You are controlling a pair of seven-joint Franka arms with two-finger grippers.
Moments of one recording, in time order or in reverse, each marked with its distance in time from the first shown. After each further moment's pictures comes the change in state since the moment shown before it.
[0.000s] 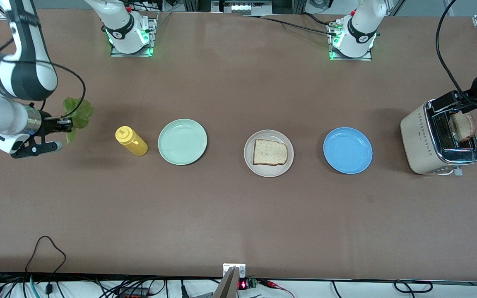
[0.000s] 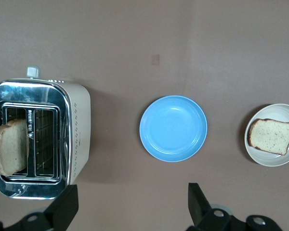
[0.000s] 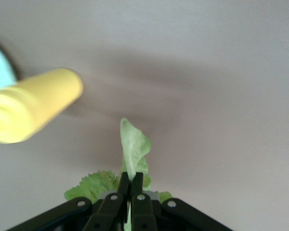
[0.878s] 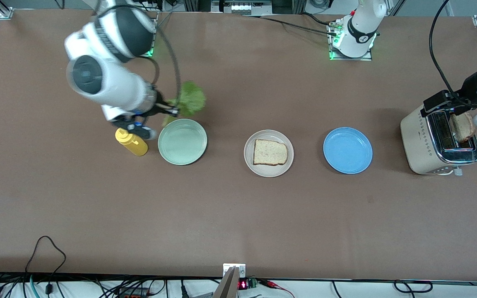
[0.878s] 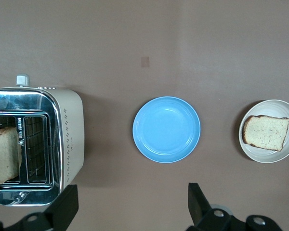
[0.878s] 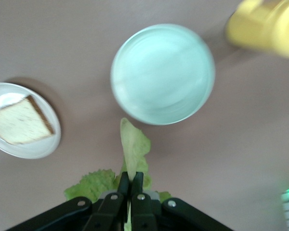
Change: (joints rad) left arm -0.008 -0.004 -0.036 0.000 0.005 0.006 0.005; right arm 0.290 0.085 0.284 0.095 0.233 0.148 1.178
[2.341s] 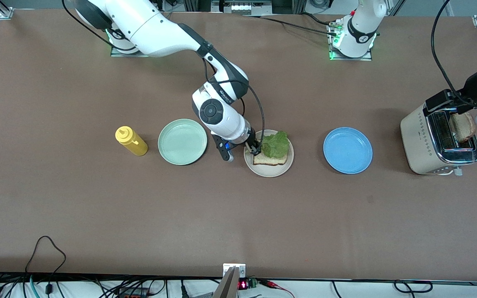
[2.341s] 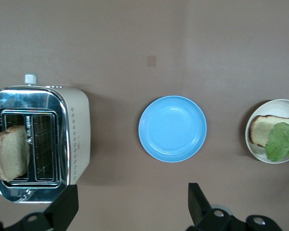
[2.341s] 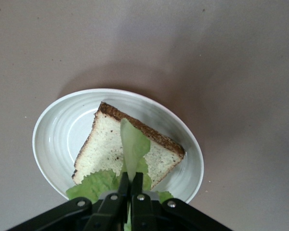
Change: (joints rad) left arm 0.009 0.004 0.001 0.000 0.025 -0.005 0.000; right arm 0.449 0.578 -0.200 0.349 0.063 0.574 0.657
